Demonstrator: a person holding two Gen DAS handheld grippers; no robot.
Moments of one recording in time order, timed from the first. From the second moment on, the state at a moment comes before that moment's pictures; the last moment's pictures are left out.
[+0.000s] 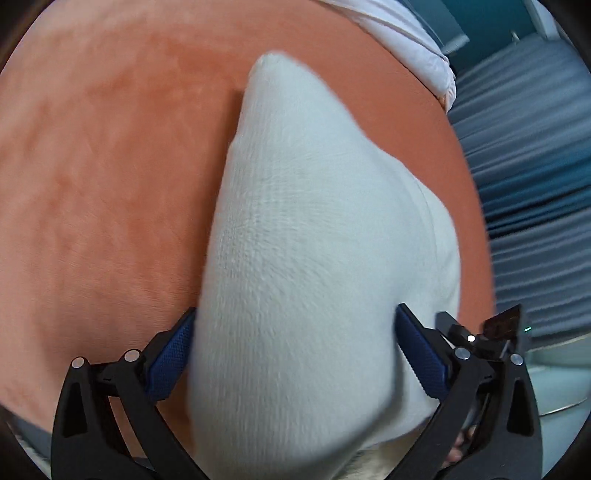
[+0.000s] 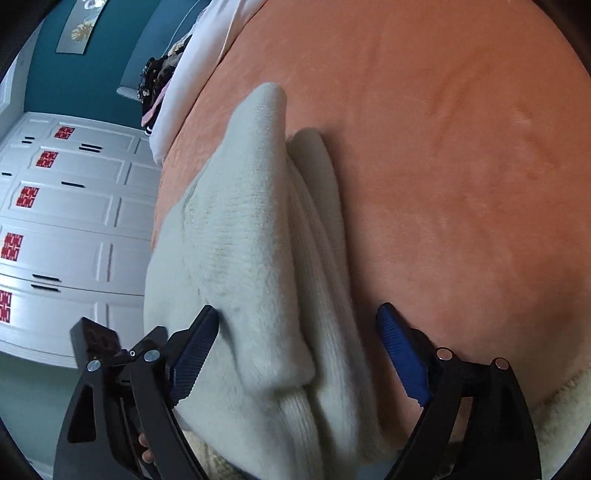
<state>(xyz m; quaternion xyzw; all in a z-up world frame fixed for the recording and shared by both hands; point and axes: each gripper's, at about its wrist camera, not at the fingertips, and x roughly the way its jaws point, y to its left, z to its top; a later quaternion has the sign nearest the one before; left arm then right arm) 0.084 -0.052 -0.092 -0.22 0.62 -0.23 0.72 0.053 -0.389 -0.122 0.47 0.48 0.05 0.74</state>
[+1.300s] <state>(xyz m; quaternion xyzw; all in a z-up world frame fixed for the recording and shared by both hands) 0.066 0.038 0.001 0.01 0.53 -0.10 0.84 0.079 -0.228 0.000 0.20 0.50 0.00 0.84</state>
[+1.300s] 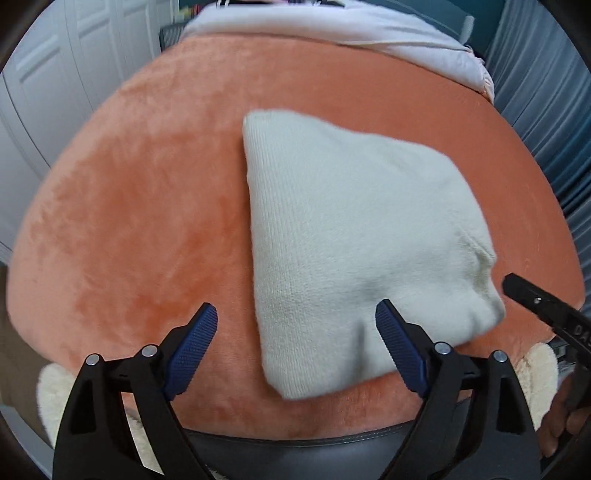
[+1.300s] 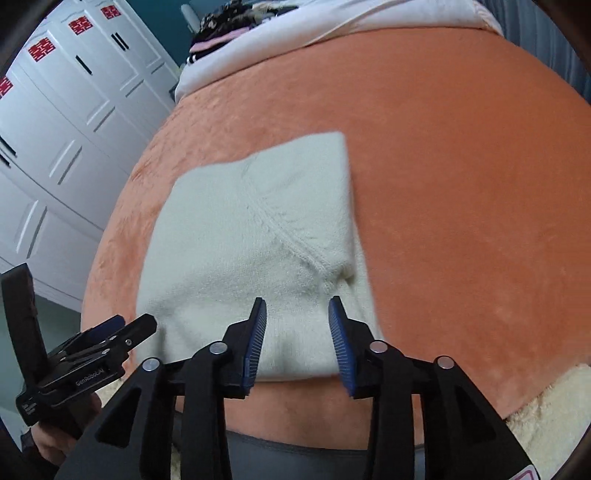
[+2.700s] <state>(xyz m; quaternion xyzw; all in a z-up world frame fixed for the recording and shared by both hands) -0.031 0.010 0.008 0.07 0.45 -0.05 0.89 -0.025 -0.184 -0.005 0.12 0.47 -0.05 0.87</state>
